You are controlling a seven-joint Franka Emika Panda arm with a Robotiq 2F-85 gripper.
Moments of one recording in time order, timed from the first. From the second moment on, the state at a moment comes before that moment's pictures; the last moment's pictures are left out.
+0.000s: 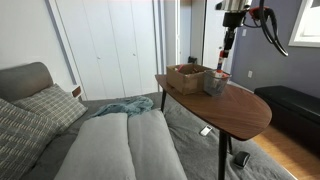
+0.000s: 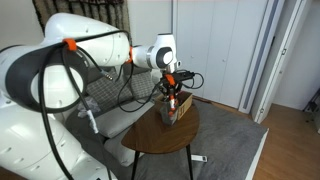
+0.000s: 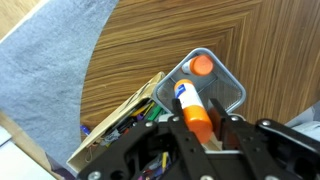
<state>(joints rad) 0.06 -0.27 -0.07 -2.12 -0.08 2.04 -0.81</state>
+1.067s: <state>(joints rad) -0.02 -0.45 -0.11 -2.29 -0.16 1.93 -0.55</state>
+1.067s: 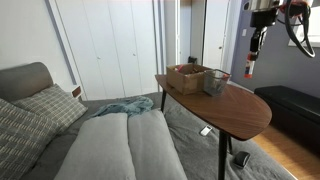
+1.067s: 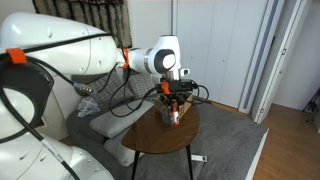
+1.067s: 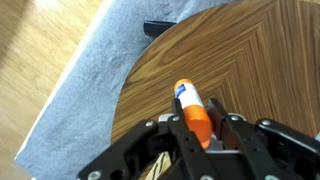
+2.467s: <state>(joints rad) 0.01 -0.53 -0.09 -2.49 -0.12 2.22 -0.45</state>
